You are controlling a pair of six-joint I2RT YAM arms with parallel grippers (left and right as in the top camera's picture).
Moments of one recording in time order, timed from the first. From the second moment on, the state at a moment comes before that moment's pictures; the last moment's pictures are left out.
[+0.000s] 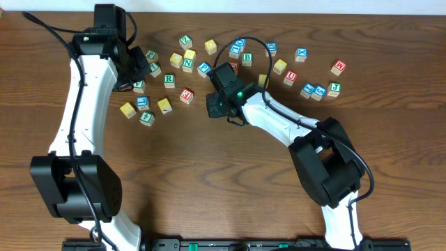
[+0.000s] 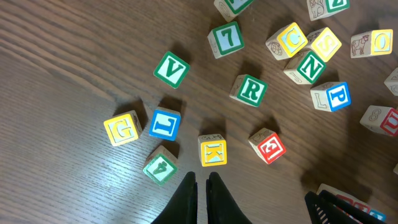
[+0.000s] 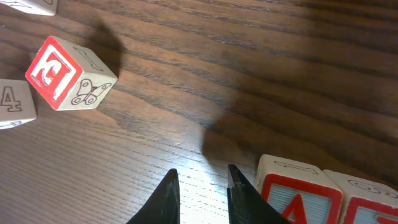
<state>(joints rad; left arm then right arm) 0.01 1.85 1.72 -1.07 0.01 -0.44 0.64 2.14 1.52 -0.43 -0.04 0.47</state>
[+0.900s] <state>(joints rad) 0.01 1.85 1.72 -1.07 0.01 -0.44 0.64 2.14 1.52 -0.45 0.01 0.53</state>
